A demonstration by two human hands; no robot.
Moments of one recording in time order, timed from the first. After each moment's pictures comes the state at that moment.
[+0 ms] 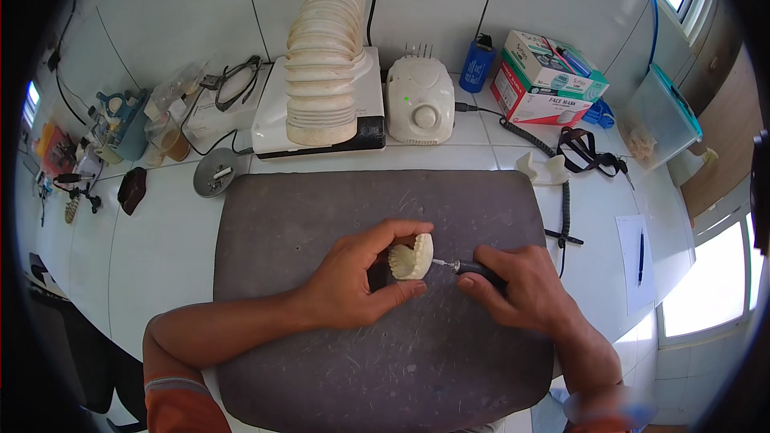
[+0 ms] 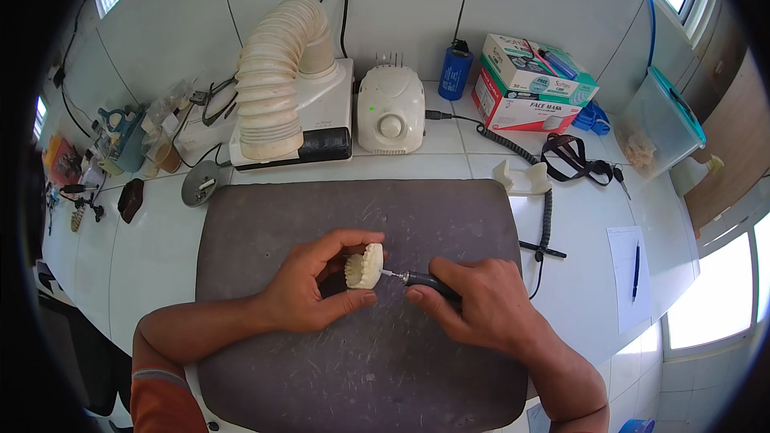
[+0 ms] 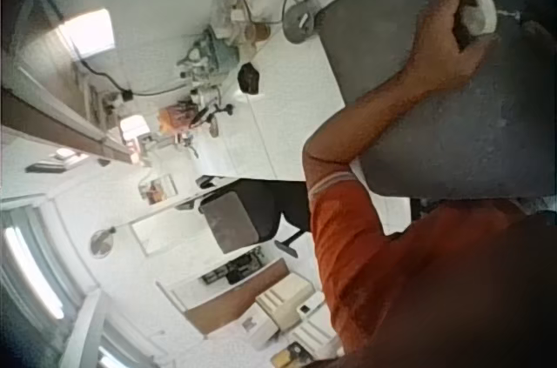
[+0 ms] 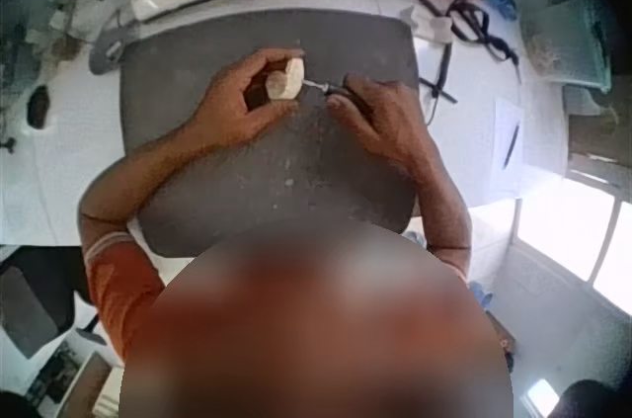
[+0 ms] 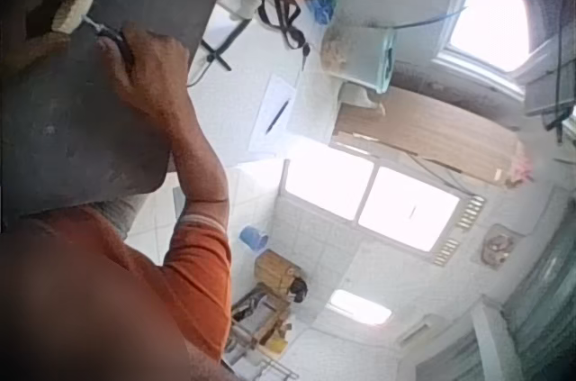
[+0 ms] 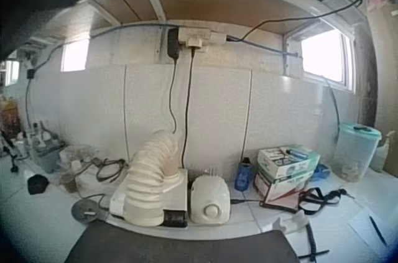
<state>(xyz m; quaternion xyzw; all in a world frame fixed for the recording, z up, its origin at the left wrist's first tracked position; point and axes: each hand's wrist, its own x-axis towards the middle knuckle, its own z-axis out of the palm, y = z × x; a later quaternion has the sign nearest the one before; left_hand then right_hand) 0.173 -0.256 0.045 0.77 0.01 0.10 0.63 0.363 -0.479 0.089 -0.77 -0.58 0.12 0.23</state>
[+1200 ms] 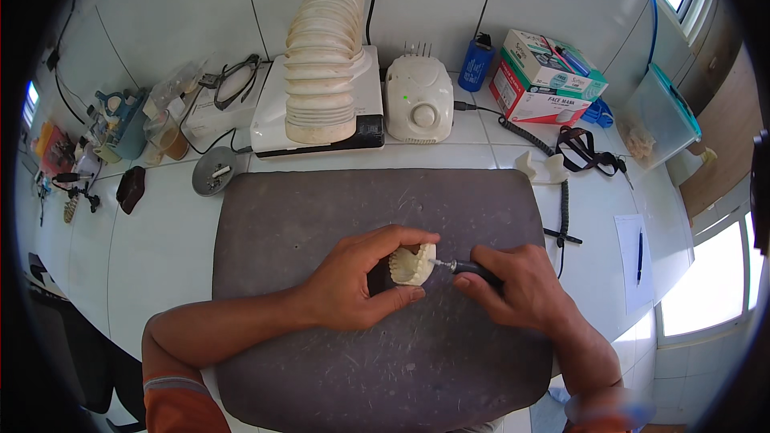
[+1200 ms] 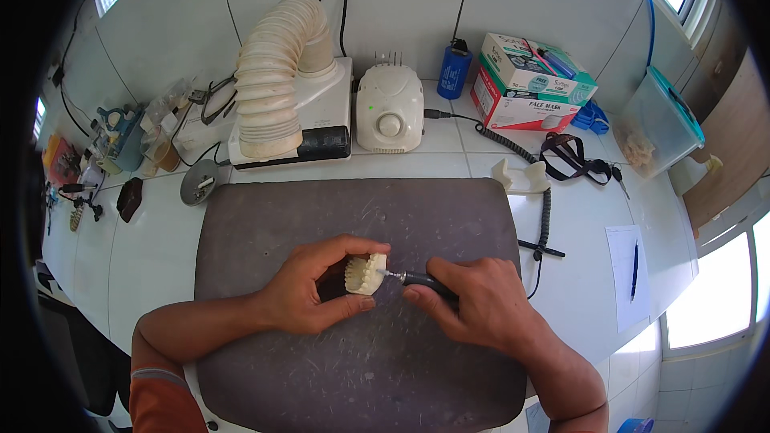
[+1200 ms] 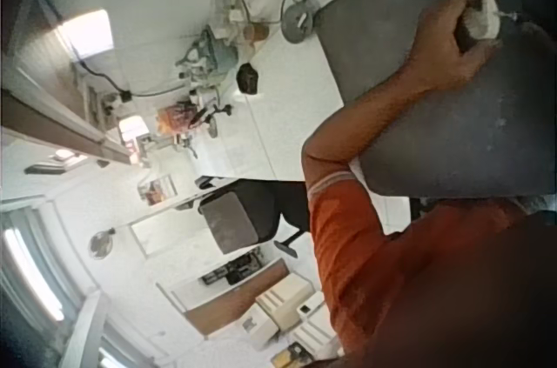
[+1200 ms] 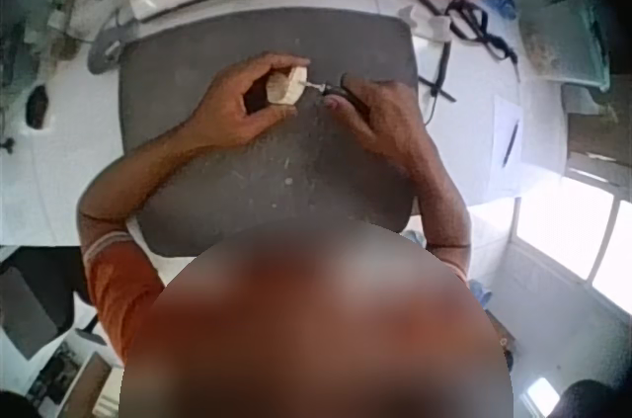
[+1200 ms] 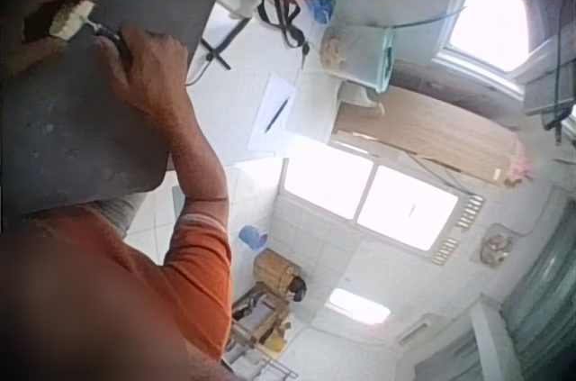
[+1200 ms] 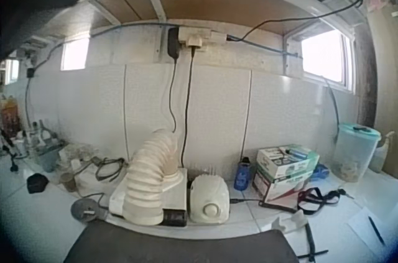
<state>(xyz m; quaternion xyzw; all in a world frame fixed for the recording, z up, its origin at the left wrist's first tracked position) 0.173 -0.254 0.046 0.80 -0.04 0.11 0.59 0.361 -0.478 0.089 -0.77 -0.58 0.12 0.22</state>
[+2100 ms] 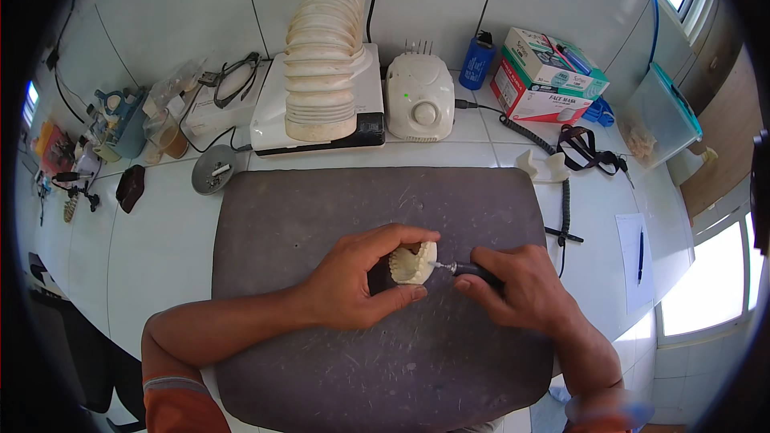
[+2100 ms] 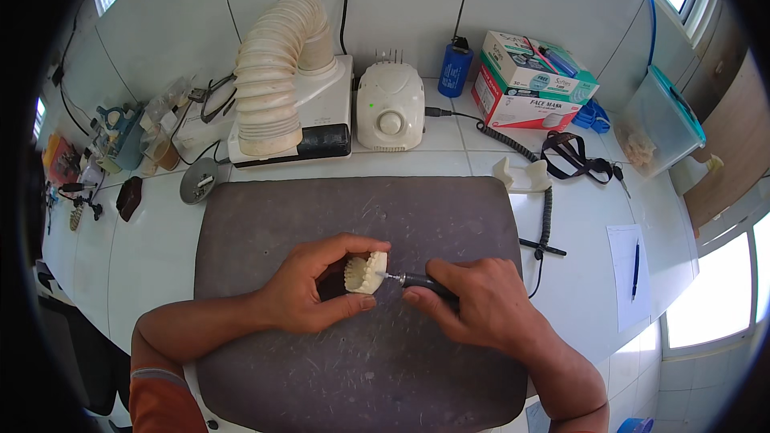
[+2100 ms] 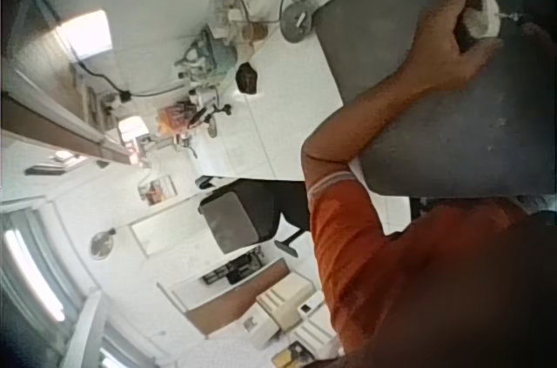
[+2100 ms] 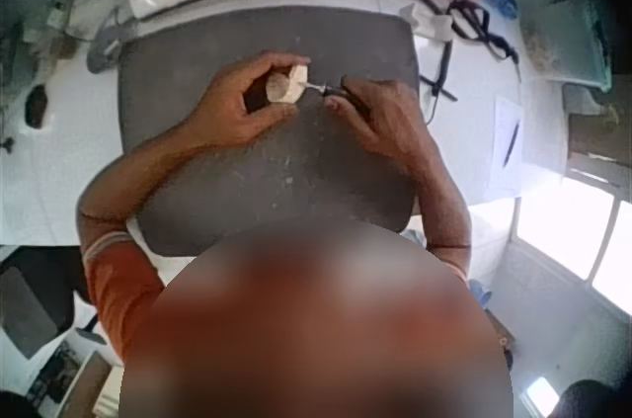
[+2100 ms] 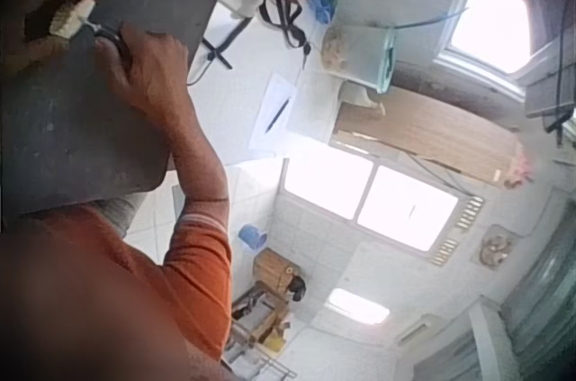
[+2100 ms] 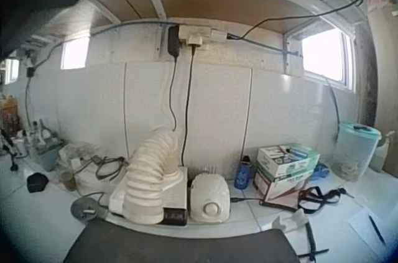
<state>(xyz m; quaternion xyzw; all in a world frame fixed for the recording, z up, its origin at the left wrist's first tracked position) 0.174 -0.254 0.047 0.80 -0.04 0.11 0.59 0.361 -0.478 0.091 -0.76 -0.60 0.13 0.21</state>
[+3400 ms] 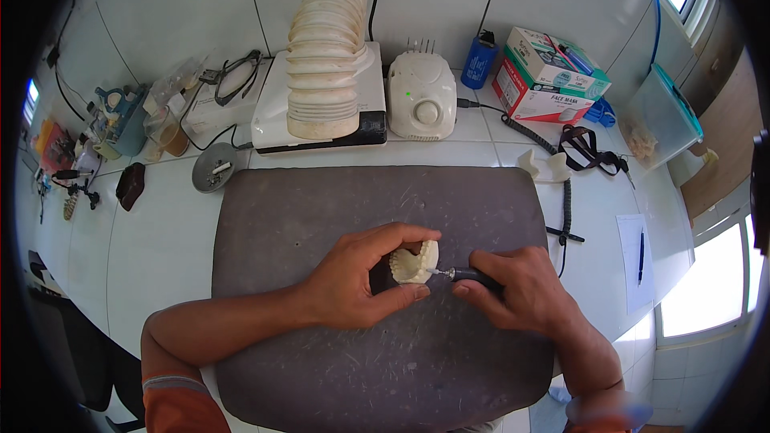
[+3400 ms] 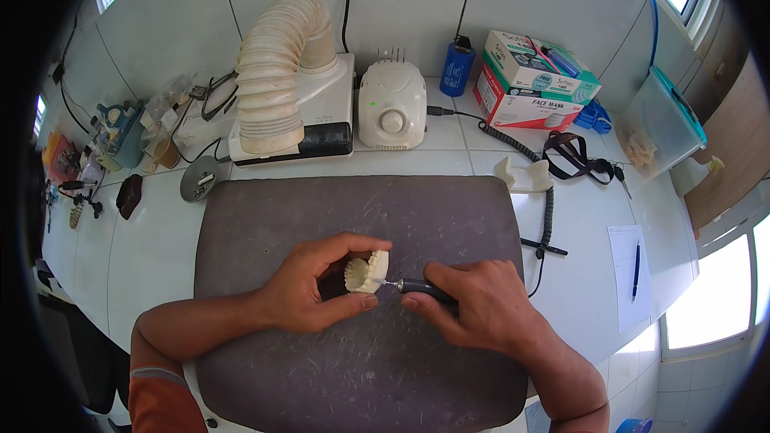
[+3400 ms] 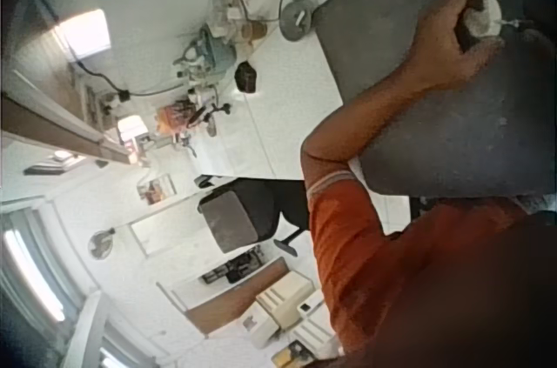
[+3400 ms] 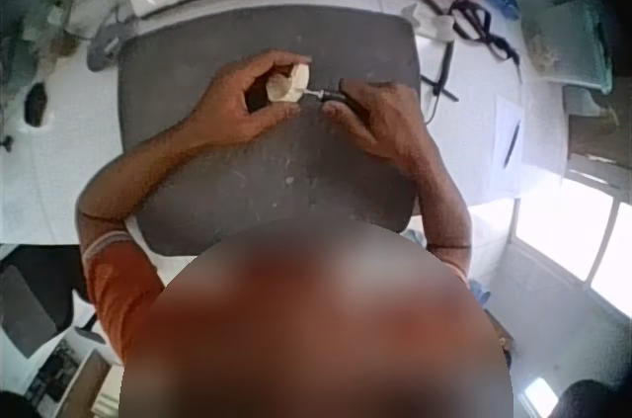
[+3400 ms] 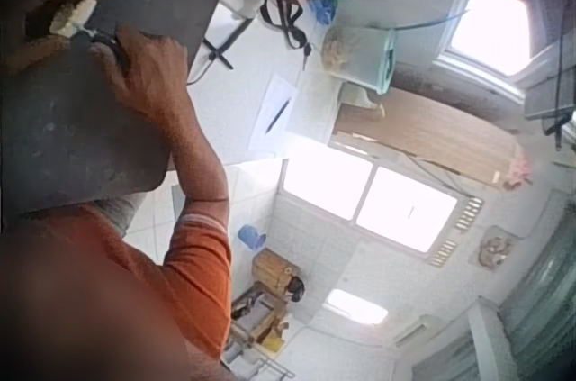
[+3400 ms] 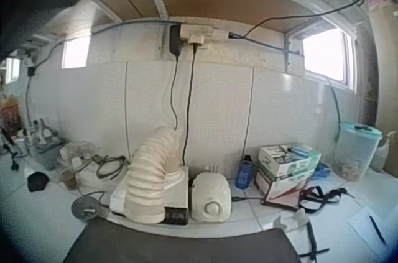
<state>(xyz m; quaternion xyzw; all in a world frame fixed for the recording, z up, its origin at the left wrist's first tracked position) 0.173 -0.254 0.047 0.80 -0.04 0.11 0.58 0.359 -0.478 0.092 -0.77 -0.60 0.14 0.20</state>
